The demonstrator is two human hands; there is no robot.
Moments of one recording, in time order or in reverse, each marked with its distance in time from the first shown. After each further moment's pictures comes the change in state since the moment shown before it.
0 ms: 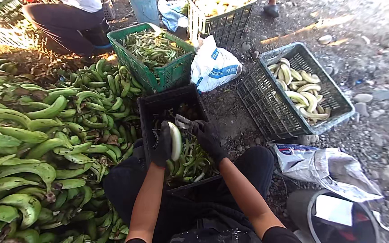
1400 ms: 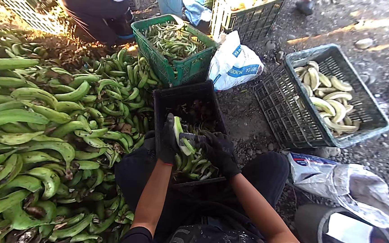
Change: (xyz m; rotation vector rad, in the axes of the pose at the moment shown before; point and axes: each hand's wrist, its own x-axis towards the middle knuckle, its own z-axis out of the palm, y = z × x) left_hand -0.009 0.003 -0.018 -0.256 0.112 0.006; right_hand -0.046 -0.003 0.008 -0.162 0.003 -0.190
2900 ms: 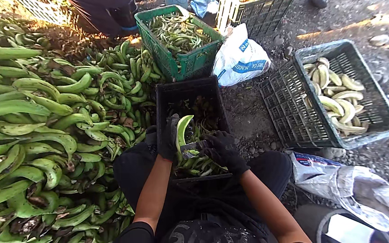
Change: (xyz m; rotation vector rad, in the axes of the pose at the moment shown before) left_hand -0.012 -0.002 -0.018 0.240 -0.015 -0.029; right_hand 0.003 0.019 -0.010 -0.060 -0.215 -0.248
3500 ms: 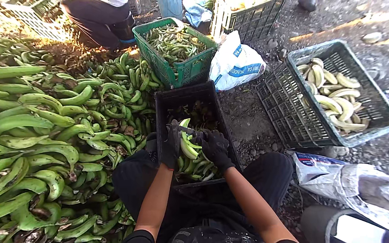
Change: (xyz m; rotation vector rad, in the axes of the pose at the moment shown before) left_hand 0.010 -0.004 0.022 0.223 0.055 0.139; right_hand 0.037 -0.019 0.016 0.106 0.078 0.464
